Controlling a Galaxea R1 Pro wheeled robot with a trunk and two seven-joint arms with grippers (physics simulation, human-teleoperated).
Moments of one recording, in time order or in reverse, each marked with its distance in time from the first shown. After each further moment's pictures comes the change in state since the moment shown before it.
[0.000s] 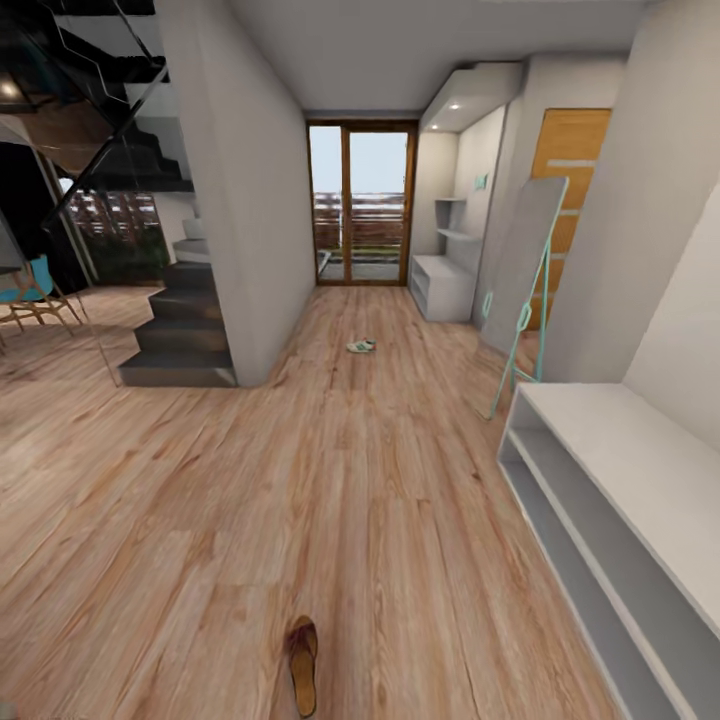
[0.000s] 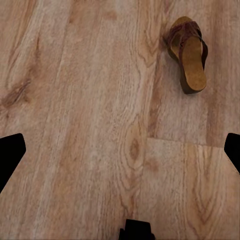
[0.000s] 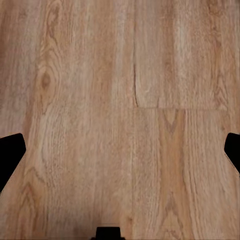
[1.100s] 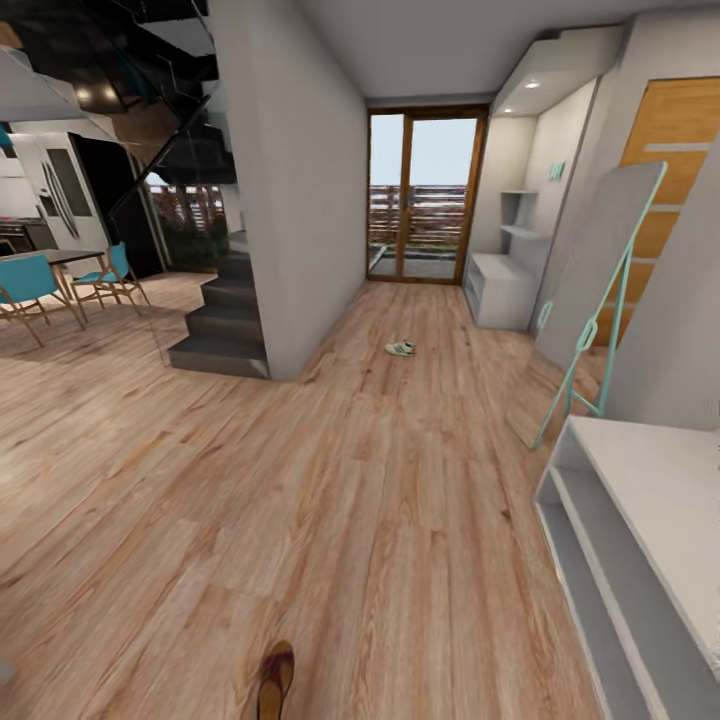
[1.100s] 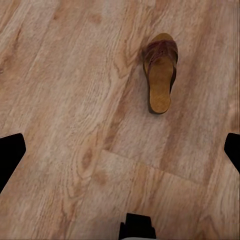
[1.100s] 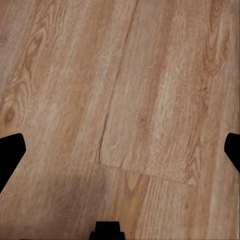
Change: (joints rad) left arm 0.000 -0.001 0.000 0.000 0.000 -0.001 0.000; right arm 0.000 -0.002 0.000 -0.002 0.004 -0.001 0.004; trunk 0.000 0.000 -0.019
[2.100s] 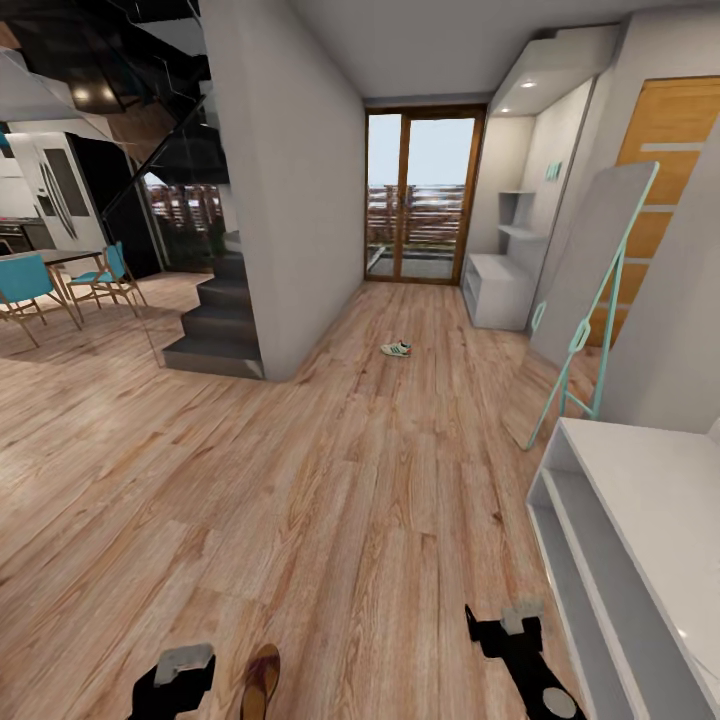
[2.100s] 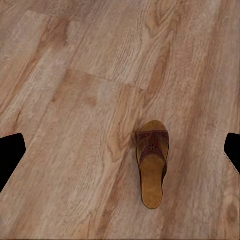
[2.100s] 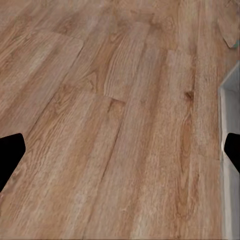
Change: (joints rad) left arm -0.279 0.051 -0.012 0.003 -0.013 0.137 0.009; right arm -0.250 0.007 -0.004 -0.182 0.085 0.068 -0.008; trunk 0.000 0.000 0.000
